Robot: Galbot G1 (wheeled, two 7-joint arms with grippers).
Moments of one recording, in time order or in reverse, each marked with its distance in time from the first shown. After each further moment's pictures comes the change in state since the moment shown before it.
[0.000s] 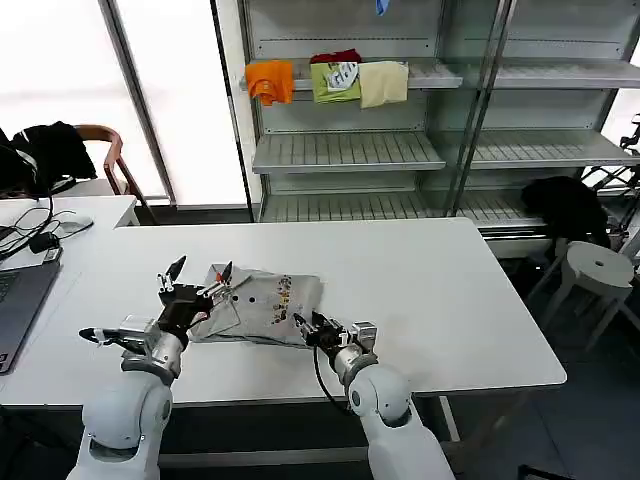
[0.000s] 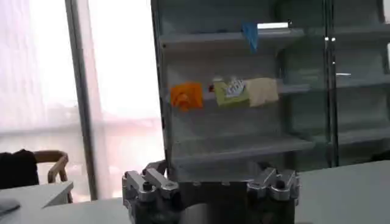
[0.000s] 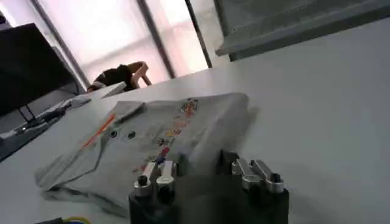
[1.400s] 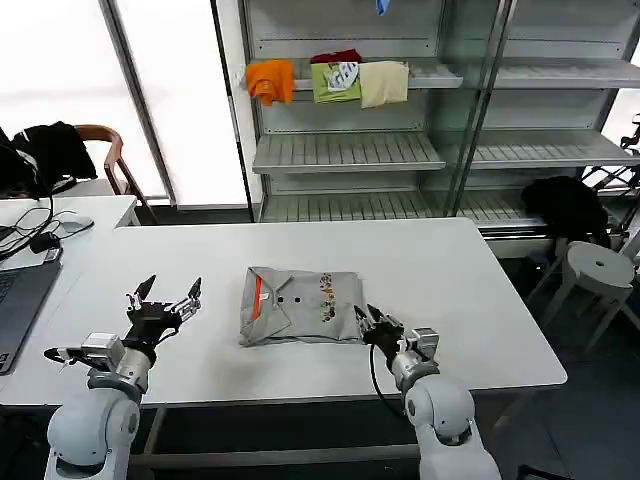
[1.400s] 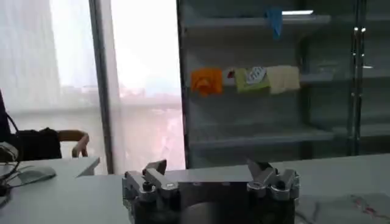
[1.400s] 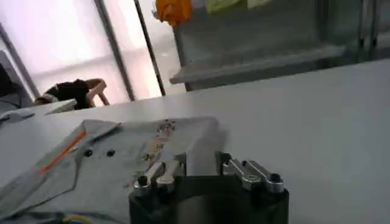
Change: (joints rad) left arm 0.077 0.035 -0.128 0.034 -0.080 -0.038 0.042; right arm -0.126 -0.062 0.210 0.189 -0.175 0.024 -0.091
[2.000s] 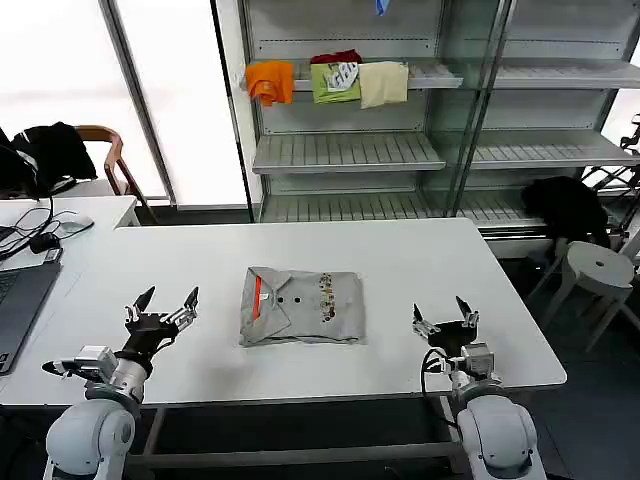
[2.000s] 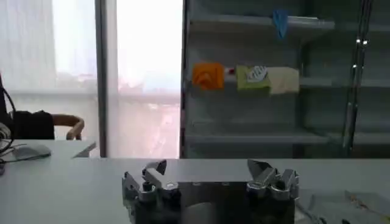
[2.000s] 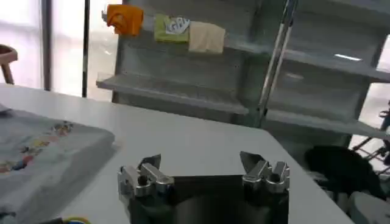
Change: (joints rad) left arm 0.044 0.026 -0.009 0.045 -0.119 -0.064 -0.013; right arm -0.124 -0.135 0.105 0.178 -0.234 0.058 0.097
